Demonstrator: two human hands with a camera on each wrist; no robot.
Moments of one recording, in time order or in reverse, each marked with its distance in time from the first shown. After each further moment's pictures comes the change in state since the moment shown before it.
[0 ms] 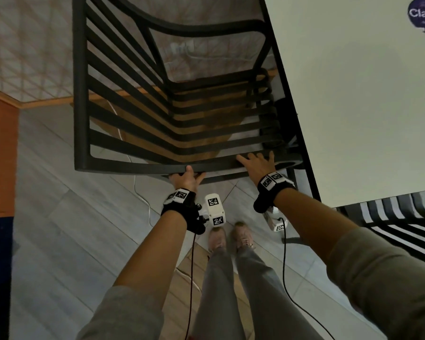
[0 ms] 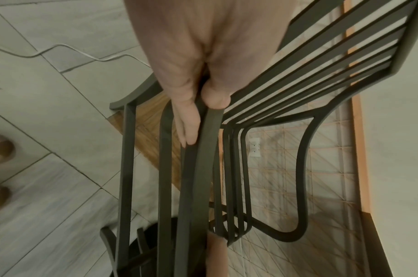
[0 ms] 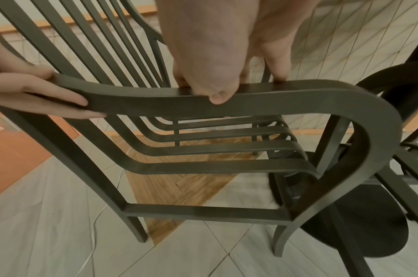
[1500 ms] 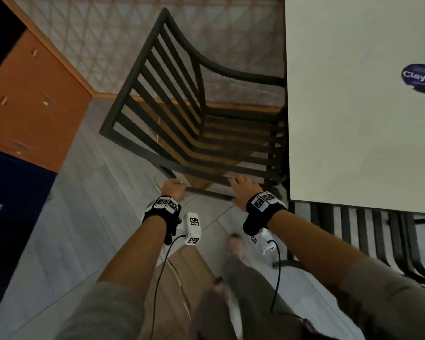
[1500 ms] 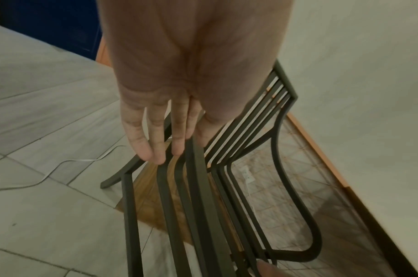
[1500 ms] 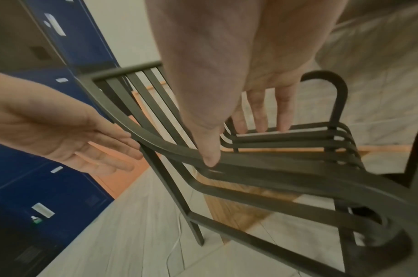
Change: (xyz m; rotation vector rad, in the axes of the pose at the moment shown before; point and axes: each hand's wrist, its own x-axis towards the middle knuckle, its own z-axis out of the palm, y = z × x) left_hand -0.112 -0.022 -0.089 0.683 0.107 0.150; right_hand -0.126 -0.014 0.001 -0.041 -0.003 -0.334
